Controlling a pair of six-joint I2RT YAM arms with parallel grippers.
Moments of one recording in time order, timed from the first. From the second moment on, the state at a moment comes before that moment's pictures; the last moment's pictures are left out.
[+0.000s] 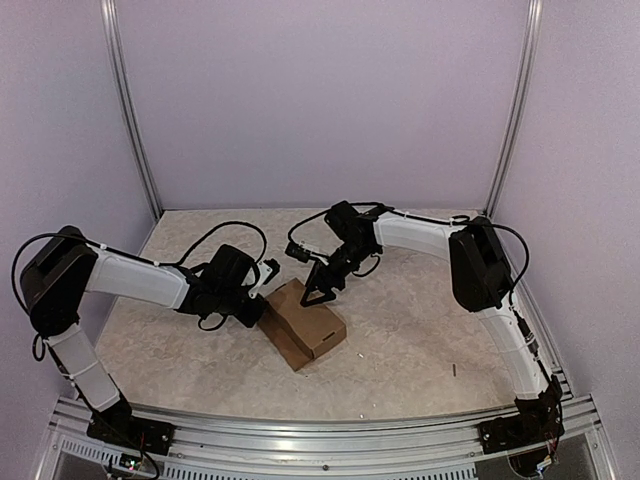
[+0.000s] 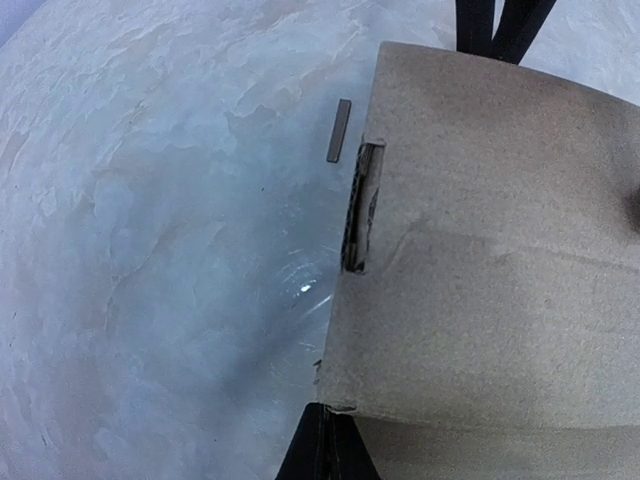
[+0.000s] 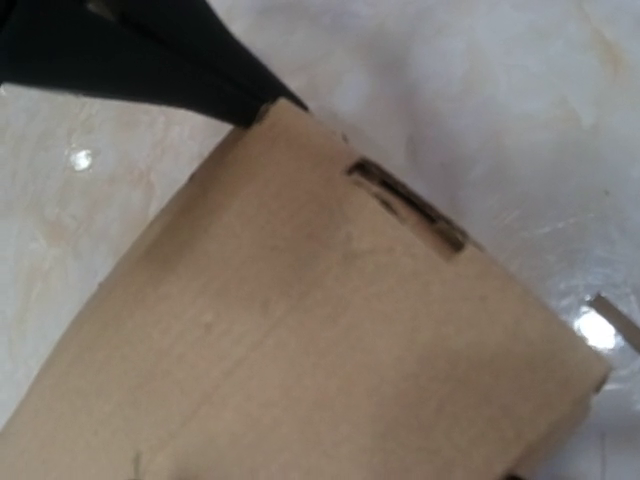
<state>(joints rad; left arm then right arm) -0.69 1.71 0.85 0.00 -0.11 0.07 0.70 2.49 2.13 -0.82 -0.79 -0.53</state>
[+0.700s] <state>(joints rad) -0.75 1.52 0.83 0.05 -0.19 0.05 0.66 2.41 1.99 -0.85 -0.88 -0.52</state>
